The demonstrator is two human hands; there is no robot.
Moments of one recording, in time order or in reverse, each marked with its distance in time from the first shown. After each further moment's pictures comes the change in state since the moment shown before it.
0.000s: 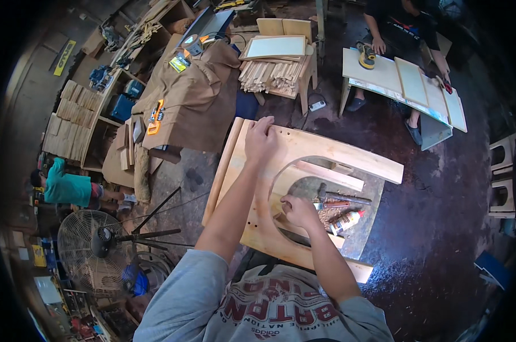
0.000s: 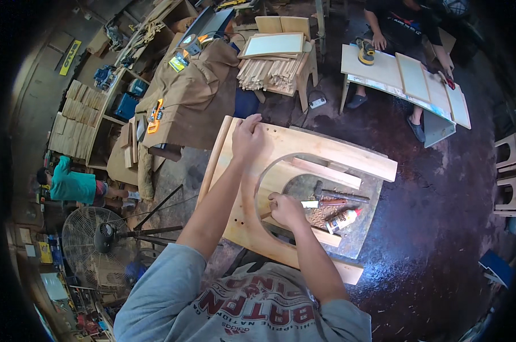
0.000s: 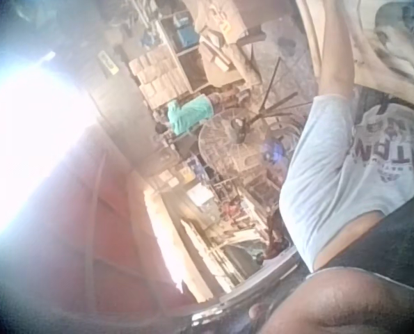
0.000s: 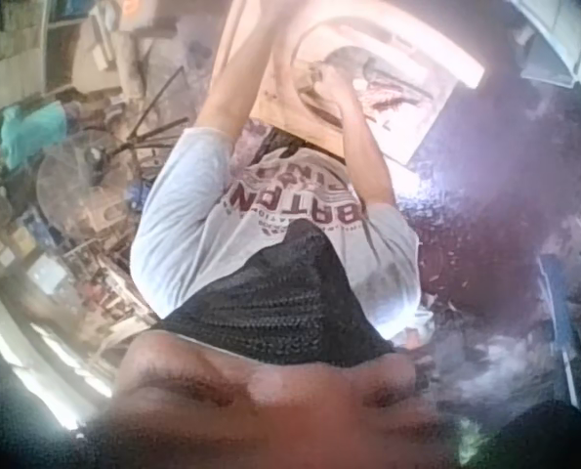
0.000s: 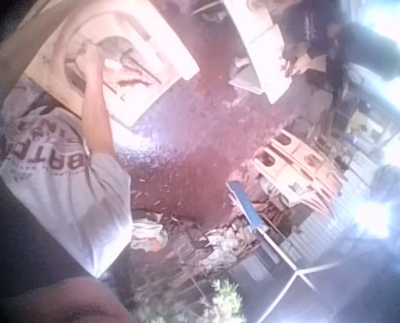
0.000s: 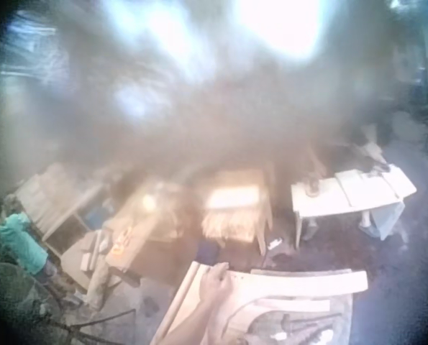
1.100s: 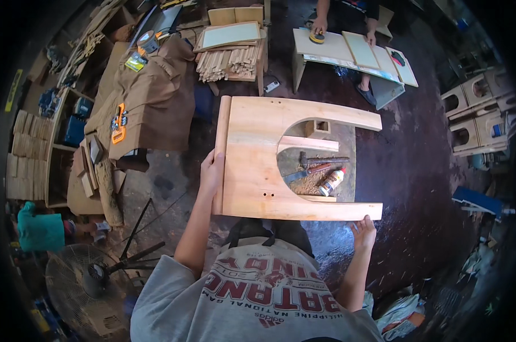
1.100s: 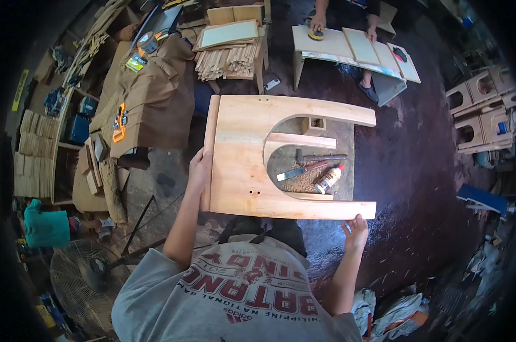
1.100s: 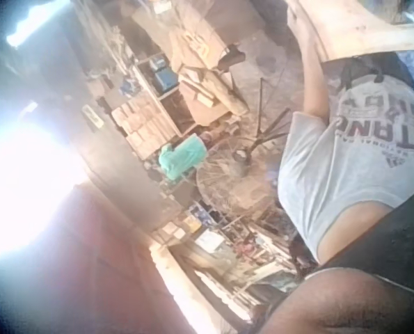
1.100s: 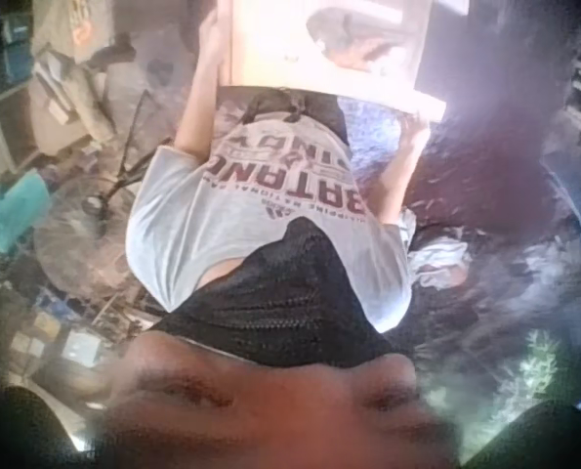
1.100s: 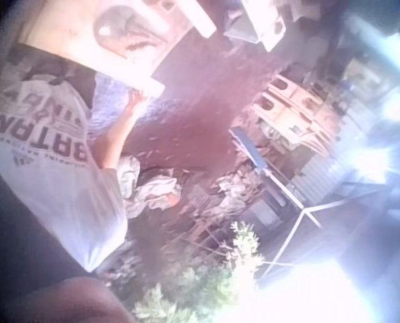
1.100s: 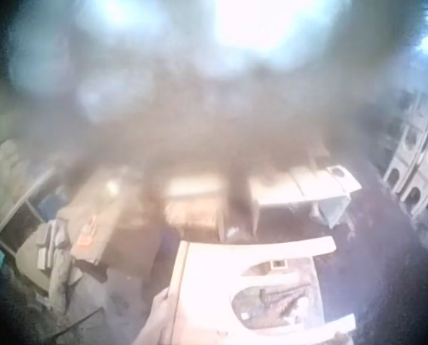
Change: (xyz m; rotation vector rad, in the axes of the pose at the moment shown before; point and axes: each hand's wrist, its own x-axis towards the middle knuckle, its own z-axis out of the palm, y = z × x) left_hand -0.135 -0.128 -0.154 -0.791 -0.338 -0.653; right_hand -0.278 0.079 0.070 1.346 1.126 0.546
